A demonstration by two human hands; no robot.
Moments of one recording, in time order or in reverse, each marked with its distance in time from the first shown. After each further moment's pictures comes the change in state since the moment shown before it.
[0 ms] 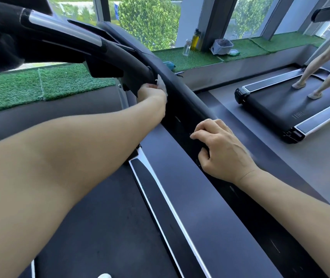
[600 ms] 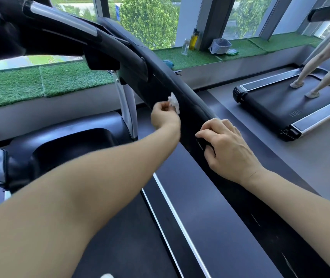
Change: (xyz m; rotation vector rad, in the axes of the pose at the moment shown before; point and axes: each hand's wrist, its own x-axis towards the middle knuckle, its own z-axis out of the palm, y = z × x) left_hand -0.059 -0.069 0.035 -0.208 0.050 0.060; right_hand -0.051 0.006 -0.019 -0.027 -0.009 0.027
